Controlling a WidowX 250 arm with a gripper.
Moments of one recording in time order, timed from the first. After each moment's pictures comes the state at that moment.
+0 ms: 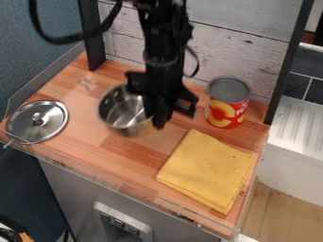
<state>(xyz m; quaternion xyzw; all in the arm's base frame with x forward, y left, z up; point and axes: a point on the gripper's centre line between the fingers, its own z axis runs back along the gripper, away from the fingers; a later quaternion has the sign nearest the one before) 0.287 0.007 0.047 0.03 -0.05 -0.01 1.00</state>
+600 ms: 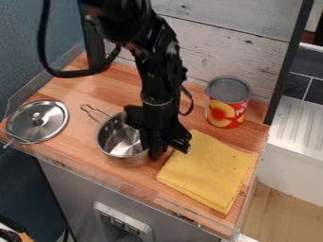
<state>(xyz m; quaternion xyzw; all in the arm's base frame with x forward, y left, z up) 0.274 0.001 0.003 0.01 -0.02 -0.04 1.00</state>
